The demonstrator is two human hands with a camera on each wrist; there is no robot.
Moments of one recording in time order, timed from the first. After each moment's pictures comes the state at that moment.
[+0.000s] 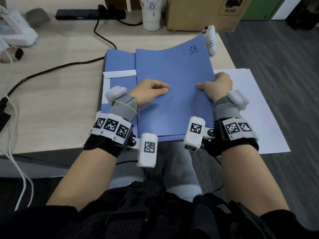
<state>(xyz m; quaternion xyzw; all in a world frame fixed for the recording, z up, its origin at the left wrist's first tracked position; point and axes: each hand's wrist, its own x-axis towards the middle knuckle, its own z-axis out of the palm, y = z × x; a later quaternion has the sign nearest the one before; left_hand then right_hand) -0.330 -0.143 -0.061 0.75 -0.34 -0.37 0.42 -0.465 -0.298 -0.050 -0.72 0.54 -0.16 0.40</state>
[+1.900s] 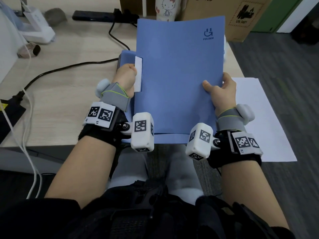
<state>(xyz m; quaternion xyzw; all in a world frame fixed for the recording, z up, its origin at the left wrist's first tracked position) -0.264 -0.115 -0.056 0.70 -0.10 -0.28 0.64 -0.457 -0.257 -0.044 -0.65 0.41 -0.33 0.55</state>
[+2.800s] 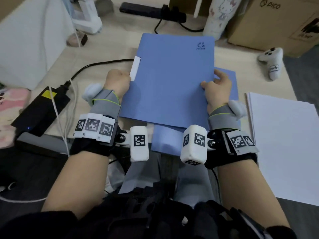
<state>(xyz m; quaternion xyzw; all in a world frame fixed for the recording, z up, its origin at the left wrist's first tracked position) -0.178 -0.003 -0.086 0.80 -0.01 -0.21 0.56 -0.327 -0.199 -0.060 -0.62 0.42 -0.26 0.60</state>
